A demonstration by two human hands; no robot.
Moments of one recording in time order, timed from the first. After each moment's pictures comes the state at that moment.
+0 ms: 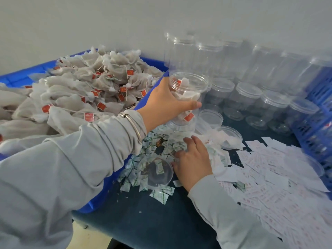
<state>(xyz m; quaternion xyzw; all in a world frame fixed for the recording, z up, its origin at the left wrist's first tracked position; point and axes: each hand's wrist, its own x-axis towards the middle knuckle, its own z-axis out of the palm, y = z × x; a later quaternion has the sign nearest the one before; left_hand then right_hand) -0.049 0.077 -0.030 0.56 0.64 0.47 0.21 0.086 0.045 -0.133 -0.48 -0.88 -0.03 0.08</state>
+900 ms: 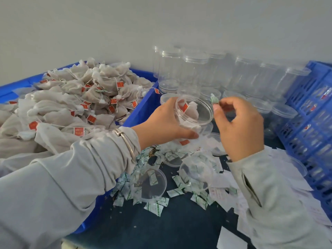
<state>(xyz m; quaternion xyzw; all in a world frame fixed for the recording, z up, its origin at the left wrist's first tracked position) -0.036 0.065 -0.029 0.68 0.59 0.37 0.24 0.134 0.065 -0.014 -0.45 -0.72 0.01 0.53</state>
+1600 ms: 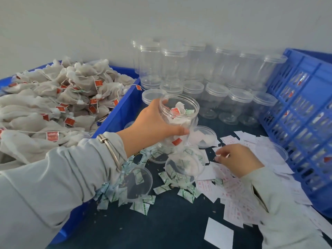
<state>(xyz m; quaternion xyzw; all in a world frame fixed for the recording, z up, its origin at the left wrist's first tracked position) -0.015 0.064 -0.034 0.62 0.61 0.38 0.30 0.225 0.082 -0.090 -0.67 -0.71 0.17 0.12</state>
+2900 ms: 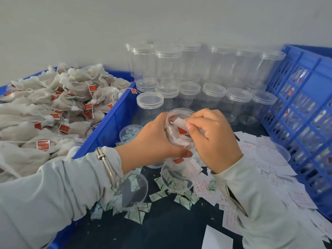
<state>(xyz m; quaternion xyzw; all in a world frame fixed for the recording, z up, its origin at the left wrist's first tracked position) 0.003 0.054 -0.044 0.69 0.58 0.34 0.28 0.157 0.059 -0.035 -0.43 -0.80 0.05 0.42</state>
